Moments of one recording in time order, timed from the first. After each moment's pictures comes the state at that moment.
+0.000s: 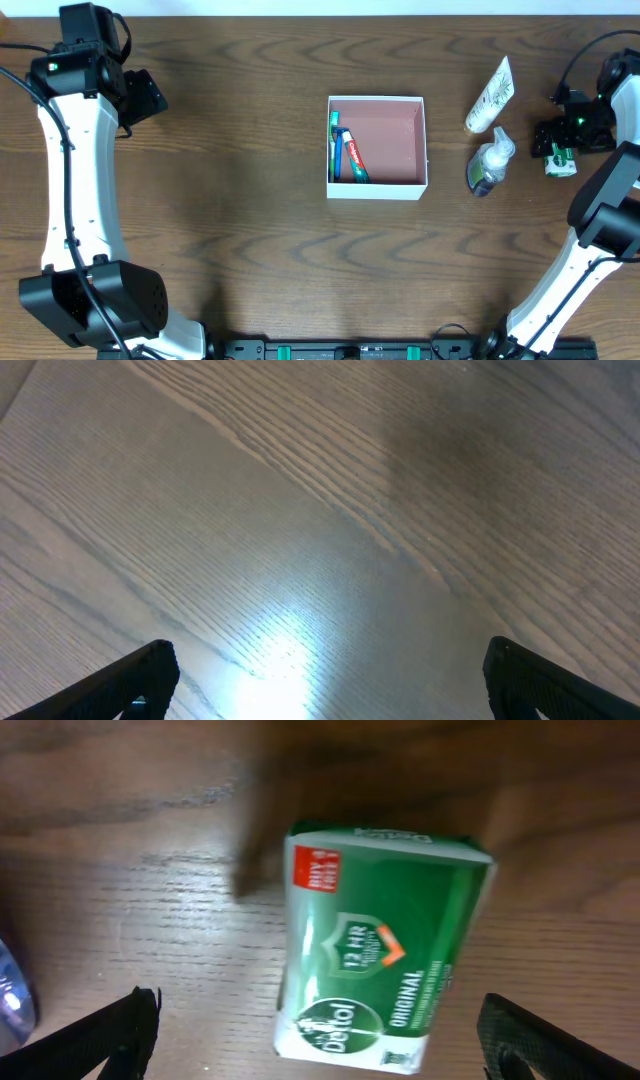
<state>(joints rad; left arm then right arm) 0.18 1.73 1.78 -1.23 -0.27 -0.35 -0.43 2.30 1.93 -1.22 -0.01 -0.49</state>
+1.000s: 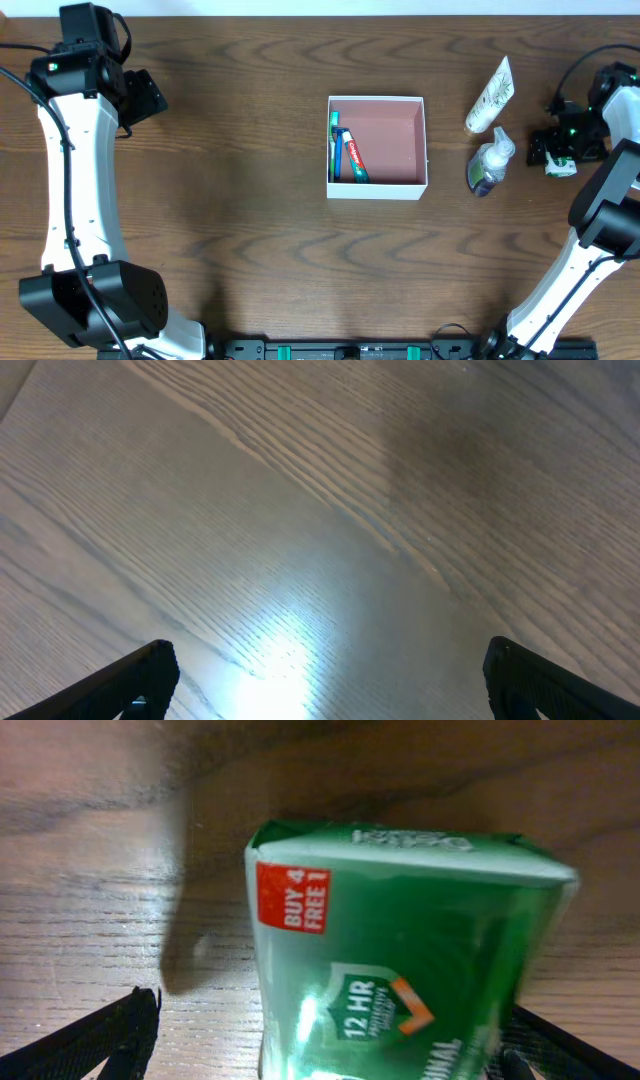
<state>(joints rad) 0.18 1.73 1.78 -1.23 -0.27 -0.35 -0.44 2.30 1.80 -1.10 -0.01 -0.45</state>
